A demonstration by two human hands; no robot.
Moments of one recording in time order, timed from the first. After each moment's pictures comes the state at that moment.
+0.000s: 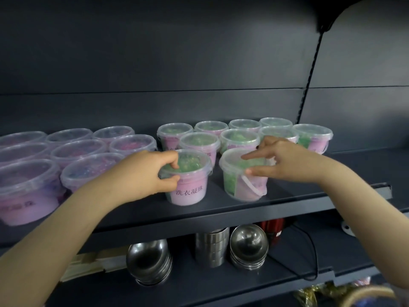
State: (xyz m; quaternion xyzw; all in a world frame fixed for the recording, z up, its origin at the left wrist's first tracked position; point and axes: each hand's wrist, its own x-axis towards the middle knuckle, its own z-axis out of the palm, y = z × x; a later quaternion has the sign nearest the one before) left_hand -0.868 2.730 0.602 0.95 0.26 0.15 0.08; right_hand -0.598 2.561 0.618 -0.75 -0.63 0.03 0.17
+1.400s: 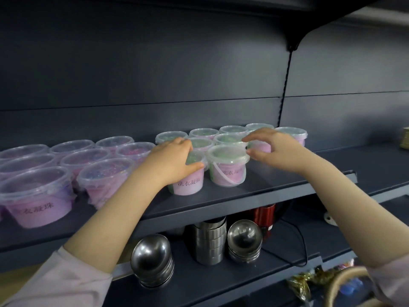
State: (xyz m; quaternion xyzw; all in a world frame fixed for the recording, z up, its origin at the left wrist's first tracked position) left_hand -0.837 2.721 0.609 0.95 0.27 0.16 -0.04; right_hand -0.627 2.543 0.620 -0.75 -0.60 -0.08 0.27
